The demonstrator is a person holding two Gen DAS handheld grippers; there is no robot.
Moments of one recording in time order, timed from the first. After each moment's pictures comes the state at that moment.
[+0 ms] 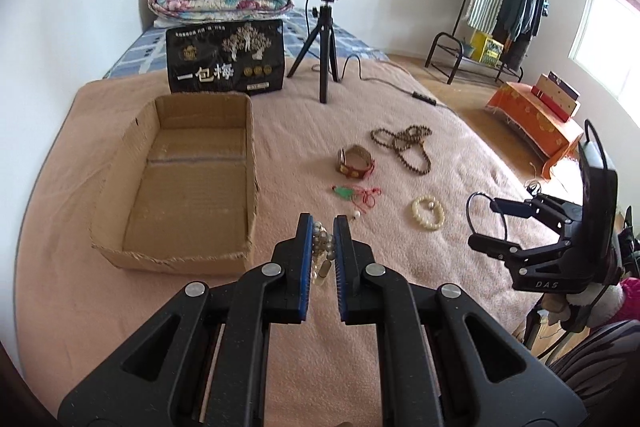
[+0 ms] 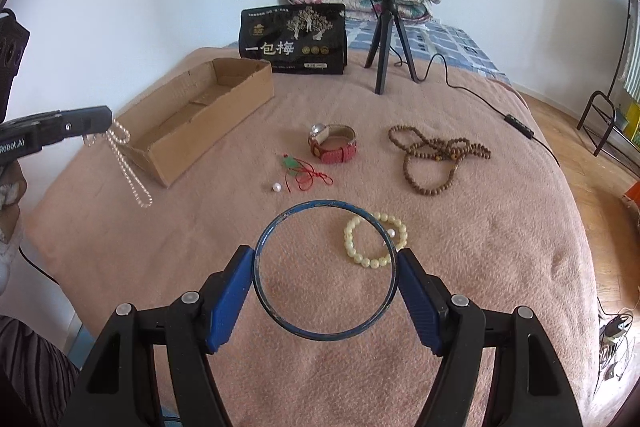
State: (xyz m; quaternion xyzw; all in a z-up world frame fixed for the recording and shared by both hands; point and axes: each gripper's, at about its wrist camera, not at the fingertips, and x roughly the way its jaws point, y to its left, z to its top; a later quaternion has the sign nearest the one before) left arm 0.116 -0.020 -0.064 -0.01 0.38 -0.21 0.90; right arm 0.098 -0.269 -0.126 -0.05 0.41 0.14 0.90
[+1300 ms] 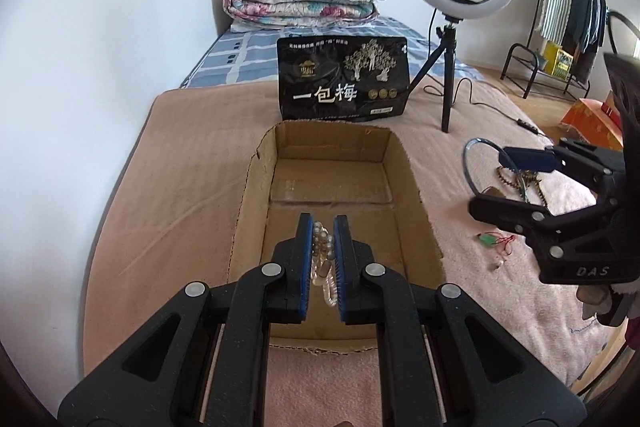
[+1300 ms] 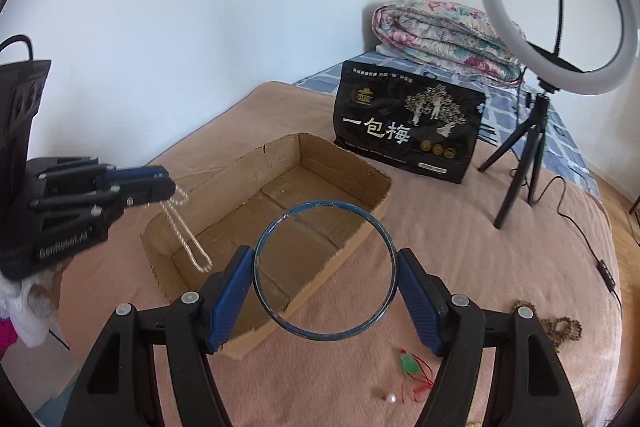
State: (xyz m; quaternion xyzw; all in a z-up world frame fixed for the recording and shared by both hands) left arm 0.210 0.067 -0.079 0.02 0.38 -0.08 0.92; right arm 0.241 -0.093 -0.090 -0.10 0.37 0.24 0.89
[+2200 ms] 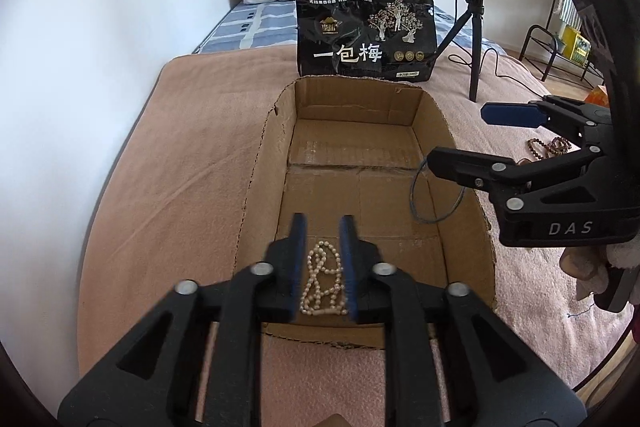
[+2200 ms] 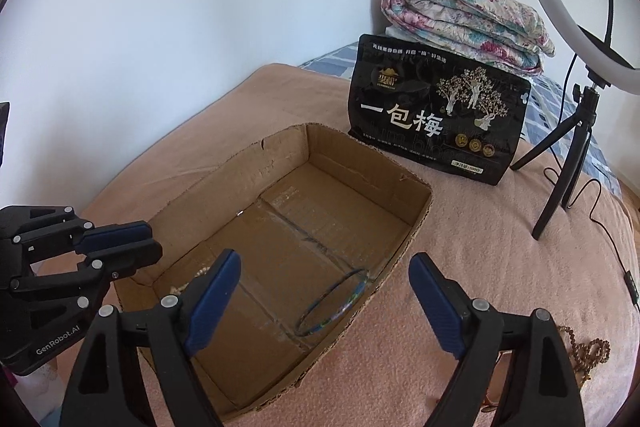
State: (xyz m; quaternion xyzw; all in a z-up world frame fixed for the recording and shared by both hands) left arm 0.222 0.077 -0.114 0.03 0.41 -0.06 0.91; right arm 0.284 -0.056 -0.119 -0.10 0.39 0.24 0.88
